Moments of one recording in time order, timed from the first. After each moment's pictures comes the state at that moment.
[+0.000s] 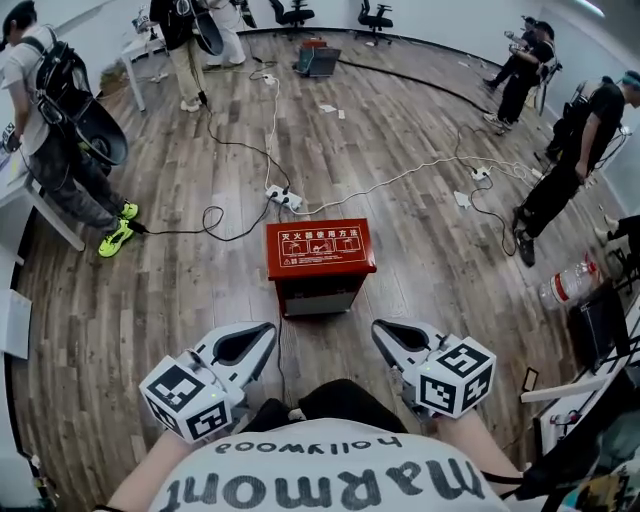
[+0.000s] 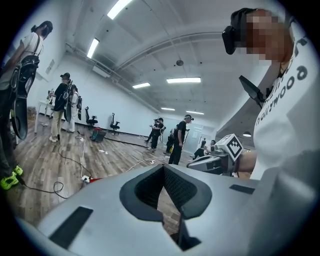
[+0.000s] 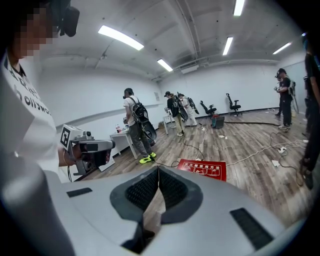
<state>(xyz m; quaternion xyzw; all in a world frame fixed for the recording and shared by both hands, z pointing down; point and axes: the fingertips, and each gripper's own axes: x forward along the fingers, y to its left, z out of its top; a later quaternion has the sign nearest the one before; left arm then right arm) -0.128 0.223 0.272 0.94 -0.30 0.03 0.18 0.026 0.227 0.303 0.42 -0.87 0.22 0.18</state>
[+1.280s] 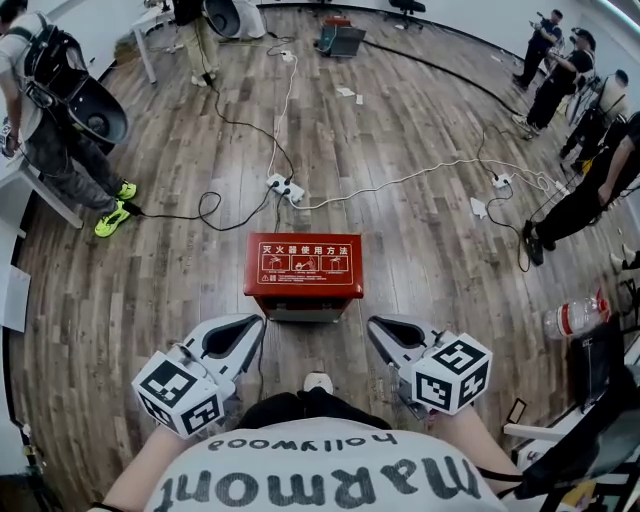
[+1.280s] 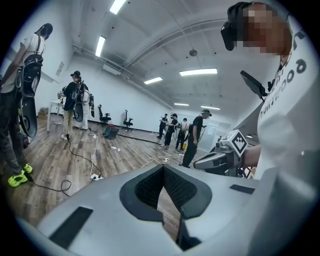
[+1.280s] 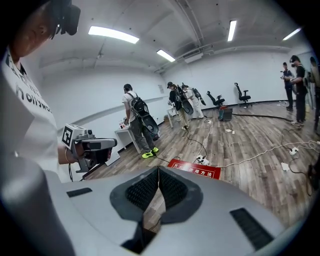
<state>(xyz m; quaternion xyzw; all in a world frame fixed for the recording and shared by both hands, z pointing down) -0.055 0.095 0.294 0.91 -0.37 0.06 0.20 0.110 0.092 0.325 0.35 -0.88 0.24 0.20</state>
